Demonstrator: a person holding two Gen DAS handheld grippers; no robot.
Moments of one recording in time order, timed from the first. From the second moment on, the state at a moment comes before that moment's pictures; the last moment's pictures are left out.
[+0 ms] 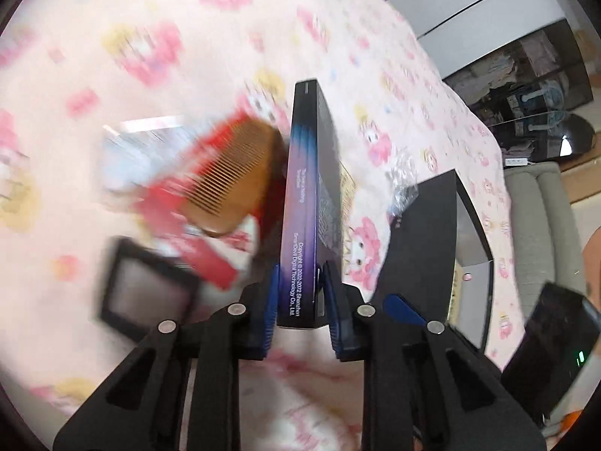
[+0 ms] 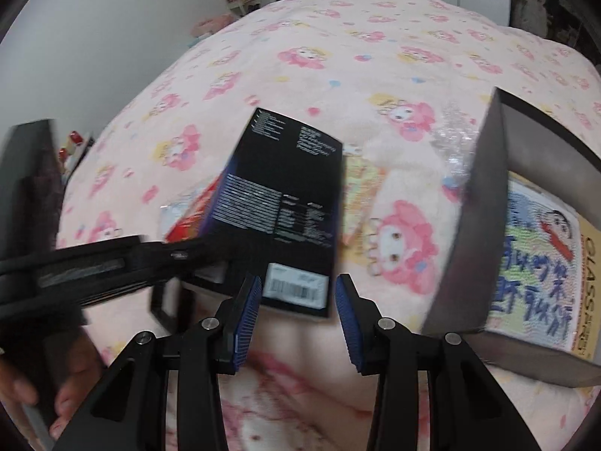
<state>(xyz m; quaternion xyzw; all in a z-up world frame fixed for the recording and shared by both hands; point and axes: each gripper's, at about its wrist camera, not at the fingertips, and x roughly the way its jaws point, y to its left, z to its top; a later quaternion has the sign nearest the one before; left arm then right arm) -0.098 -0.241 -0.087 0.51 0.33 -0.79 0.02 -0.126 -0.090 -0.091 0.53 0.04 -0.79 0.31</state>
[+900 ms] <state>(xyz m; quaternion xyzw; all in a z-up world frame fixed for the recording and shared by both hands) -0.117 -0.148 -0.073 0.53 0.25 -0.80 -0.11 -0.119 -0.038 -0.107 0.56 0.03 -0.79 0.24</state>
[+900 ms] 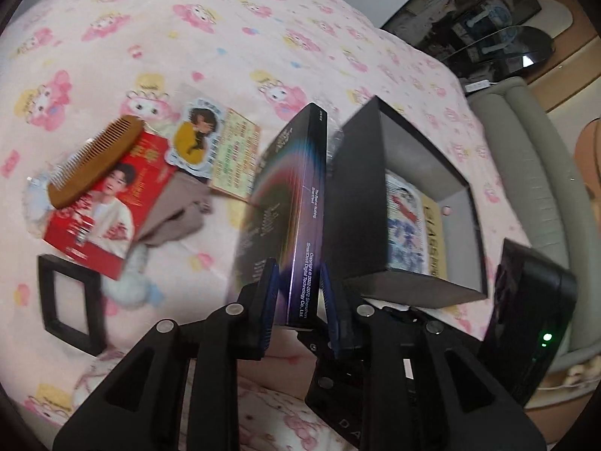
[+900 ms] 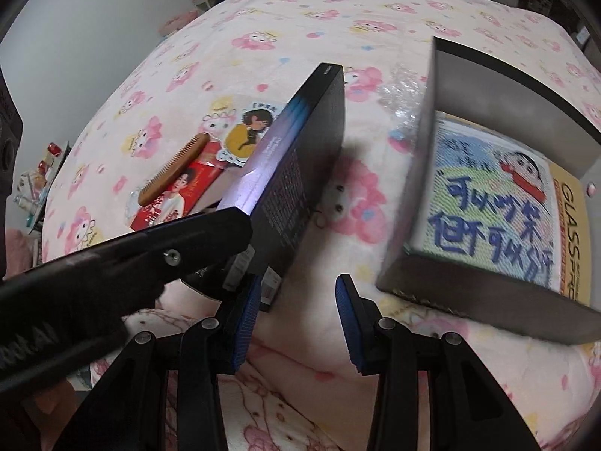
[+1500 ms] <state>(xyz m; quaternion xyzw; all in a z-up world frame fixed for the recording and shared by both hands) -0.153 -0.185 -0.174 0.59 0.41 -0.69 -0.05 -0.118 -0.005 -0.114 0.59 -0.04 -0.77 0.25</state>
